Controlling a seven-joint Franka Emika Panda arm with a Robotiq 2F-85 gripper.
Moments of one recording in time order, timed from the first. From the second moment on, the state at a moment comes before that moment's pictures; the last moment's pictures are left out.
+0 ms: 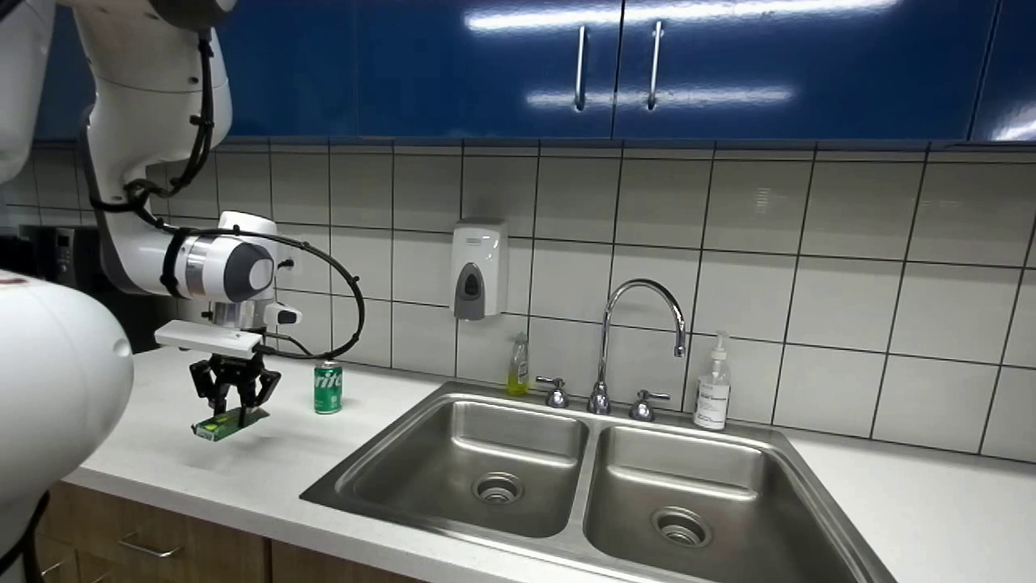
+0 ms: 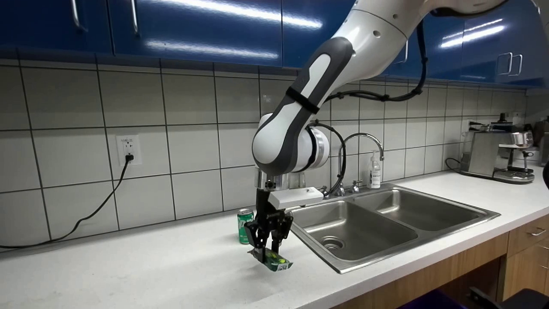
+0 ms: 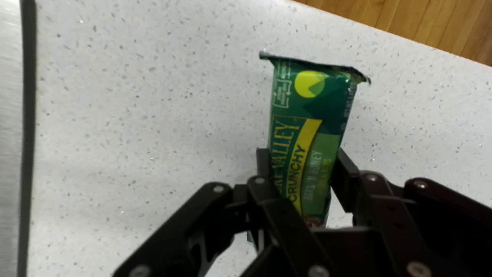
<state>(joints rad) 0.28 0.28 0.26 -2.29 0.09 2.58 0.09</state>
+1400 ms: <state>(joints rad) 0.30 0.51 0.26 -2.10 0.09 2.61 0.06</state>
